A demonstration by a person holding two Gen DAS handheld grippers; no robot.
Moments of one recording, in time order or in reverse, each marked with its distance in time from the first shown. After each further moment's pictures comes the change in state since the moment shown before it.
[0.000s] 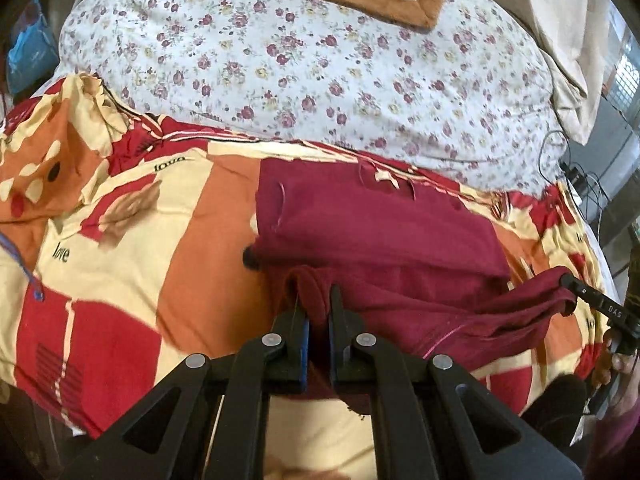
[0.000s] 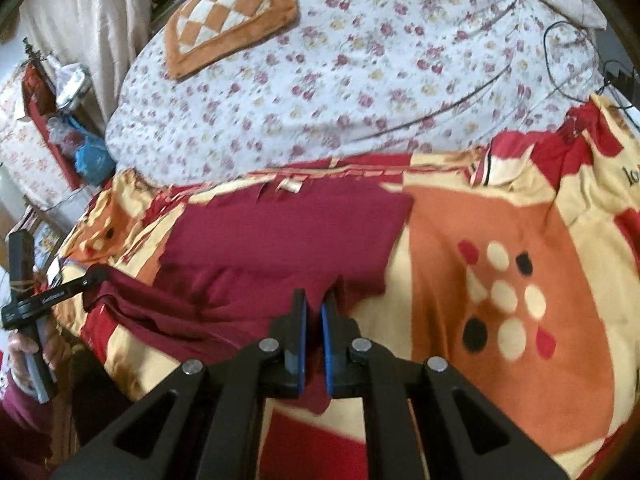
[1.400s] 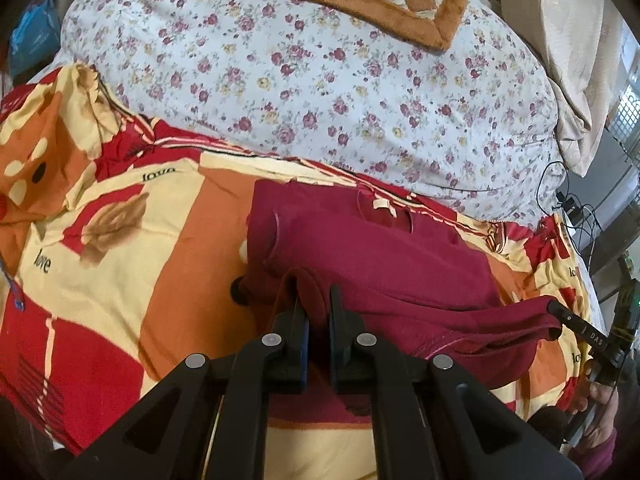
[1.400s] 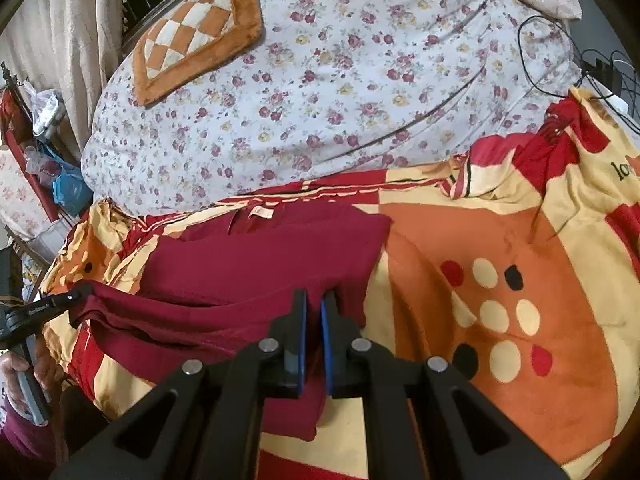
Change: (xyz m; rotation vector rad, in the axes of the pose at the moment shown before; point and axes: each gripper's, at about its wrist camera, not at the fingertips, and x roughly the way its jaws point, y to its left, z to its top) left arm 0.013 0.004 0.028 -0.069 -0.033 -0.048; right arm 0.012 -0.011 0.010 0.067 -0.059 -0.065
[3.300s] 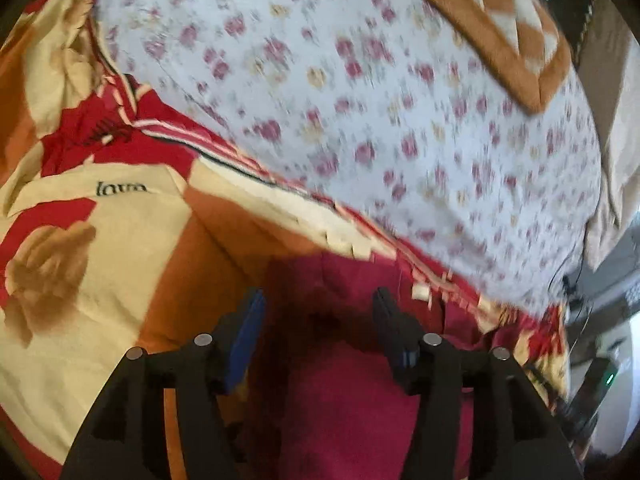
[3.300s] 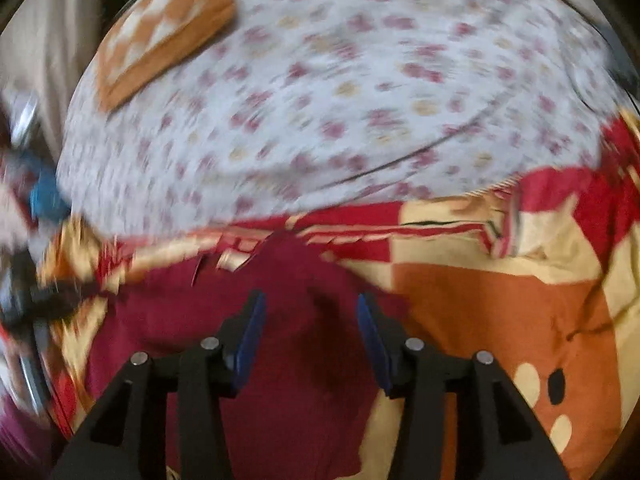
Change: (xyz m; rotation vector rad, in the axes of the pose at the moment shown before) left arm 0.119 0.075 0.088 -0.275 0.016 -0.086; right arm 0.120 0.003 0.075 -0.070 0.049 -0.001
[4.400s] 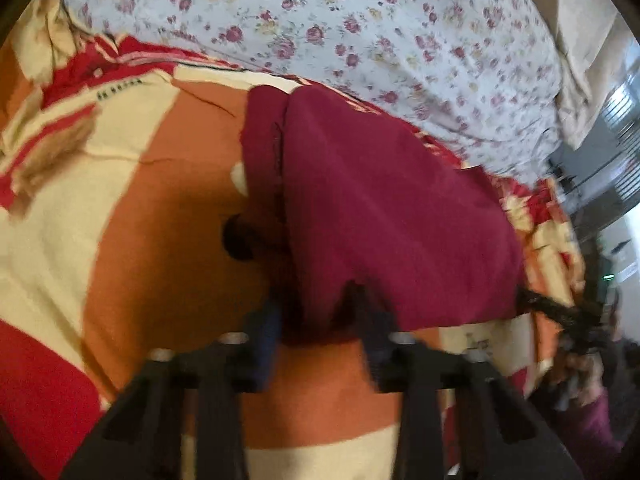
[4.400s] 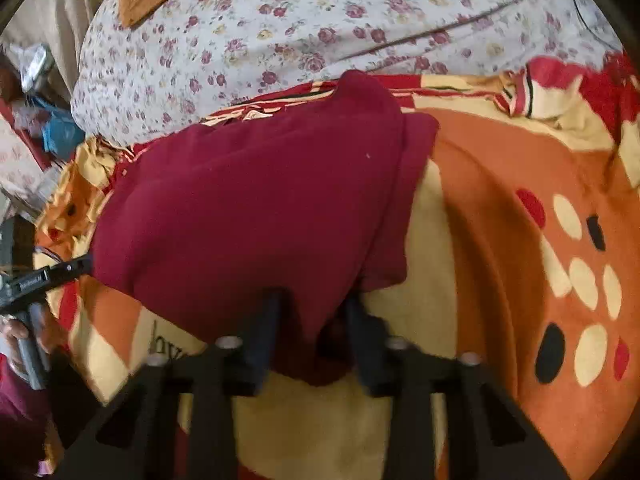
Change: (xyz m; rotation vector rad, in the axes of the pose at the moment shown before) left arm -0.033 0.002 -0.121 0.275 0.193 0.003; right arm -0.014 0.014 -0.106 0.013 0.205 0.035
